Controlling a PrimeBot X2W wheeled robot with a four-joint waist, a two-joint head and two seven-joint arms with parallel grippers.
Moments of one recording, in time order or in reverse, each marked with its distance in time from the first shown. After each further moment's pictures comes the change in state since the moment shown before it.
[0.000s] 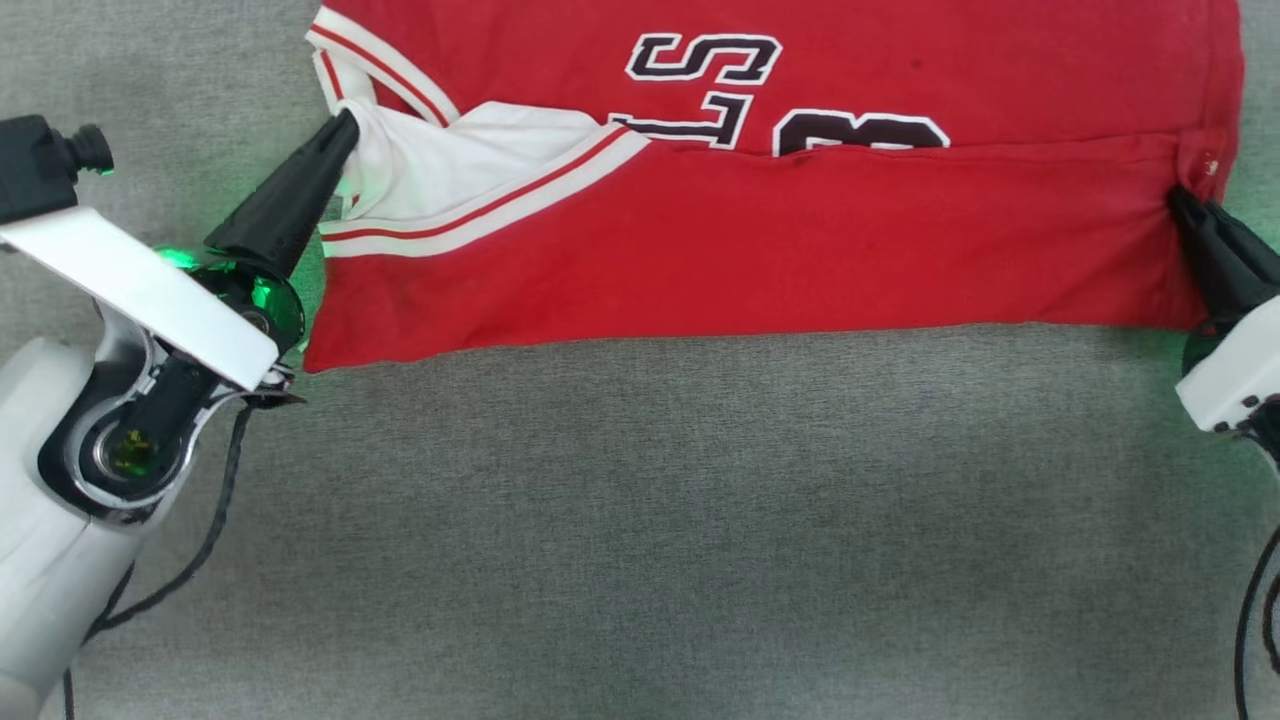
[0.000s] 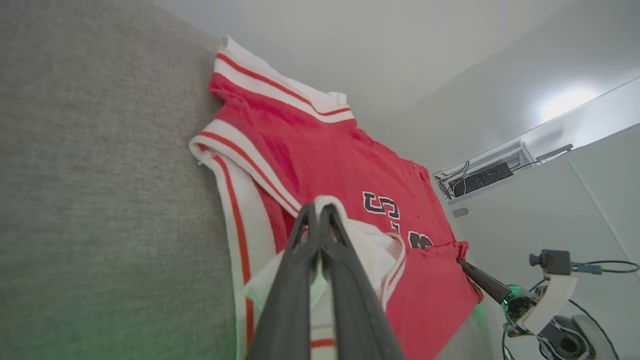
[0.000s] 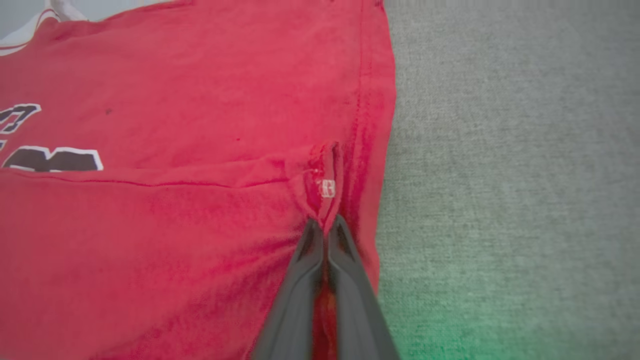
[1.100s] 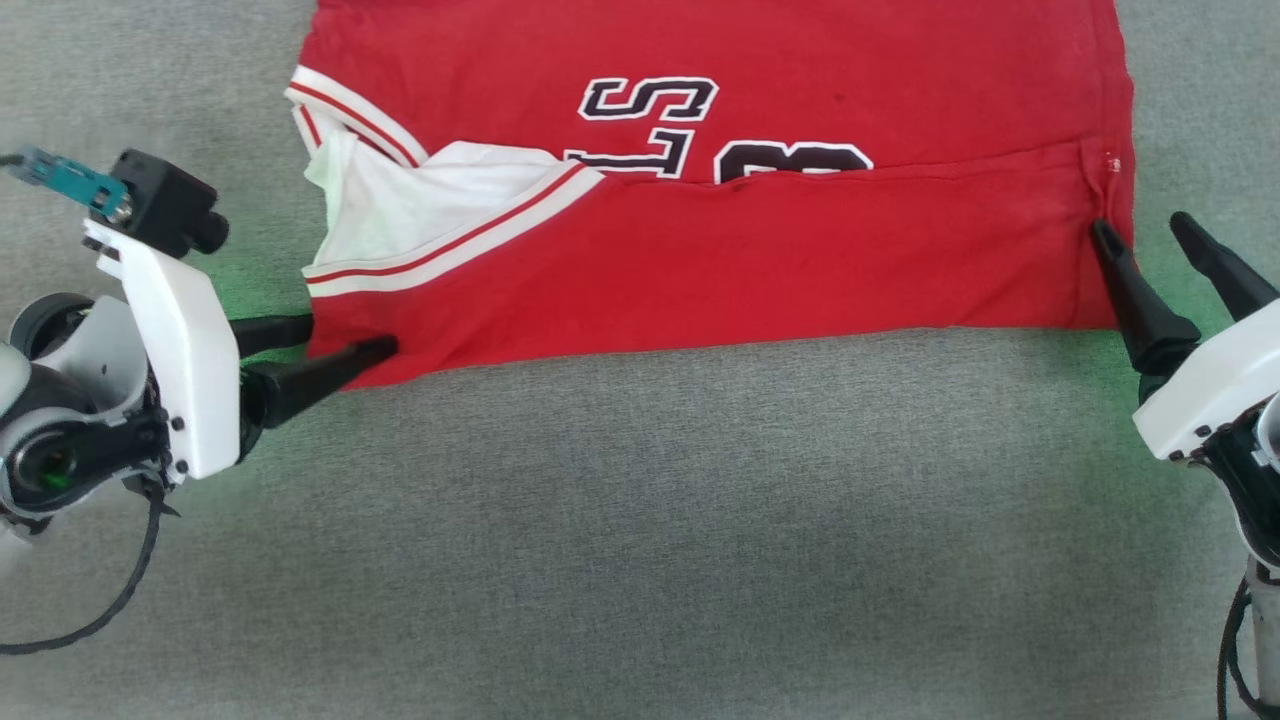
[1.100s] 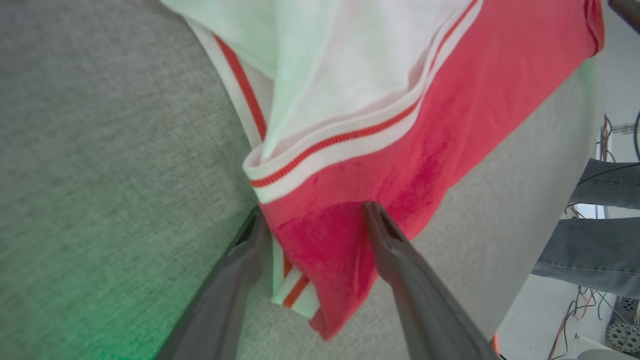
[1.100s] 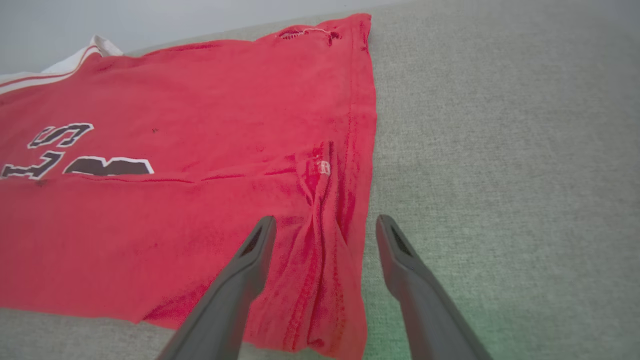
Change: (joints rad) left arm -0.178 0.213 -0.351 0.058 0.094 0.017 0.552; right arm 0.039 0.021 0.044 0.001 -0.006 0.000 -0.058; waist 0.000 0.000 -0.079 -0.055
